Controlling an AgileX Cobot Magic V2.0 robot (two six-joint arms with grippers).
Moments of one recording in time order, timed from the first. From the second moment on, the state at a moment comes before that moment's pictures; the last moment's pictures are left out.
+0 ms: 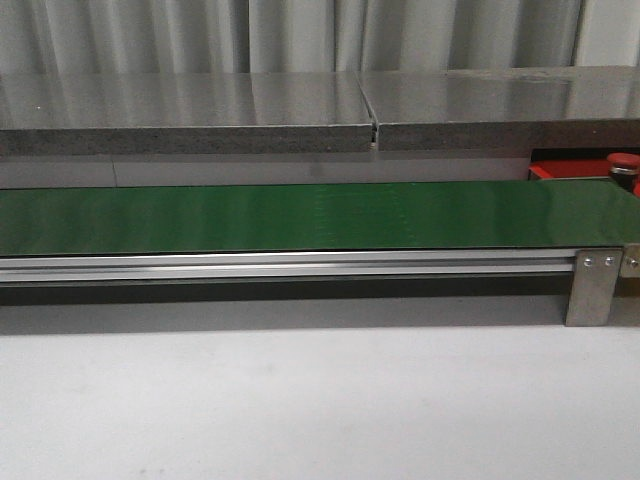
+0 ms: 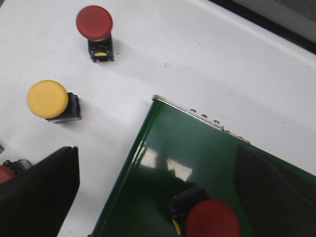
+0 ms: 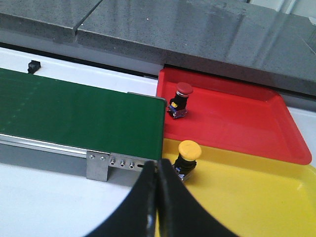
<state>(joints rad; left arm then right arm) 0.38 1.78 -1.63 -0.11 0.93 -0.04 -0.08 0.29 -0.49 0.08 0.55 -0.22</state>
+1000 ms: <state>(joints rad) 0.73 1.96 -1.63 -0.10 1.00 -0.32 -0.08 0.29 -0.49 0.08 0.55 -0.22</state>
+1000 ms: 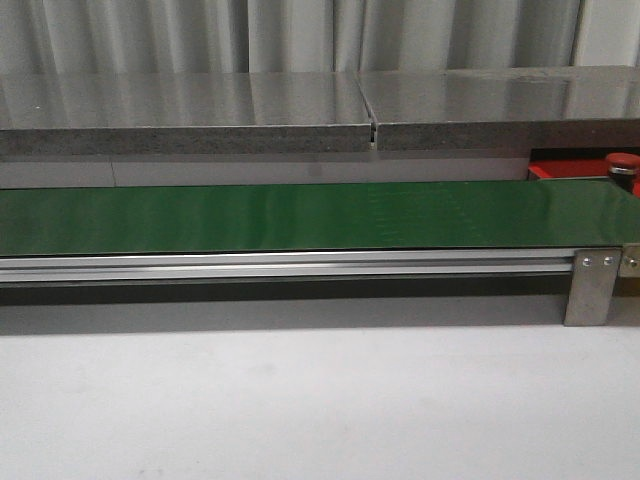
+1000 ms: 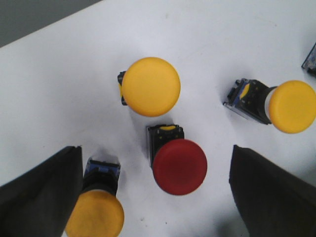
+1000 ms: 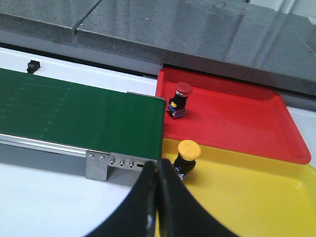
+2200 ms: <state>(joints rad) 0.73 2.13 -1.71 -0.11 0.90 -0.32 -0.08 0.29 -0.49 0.08 0.55 -0.22</state>
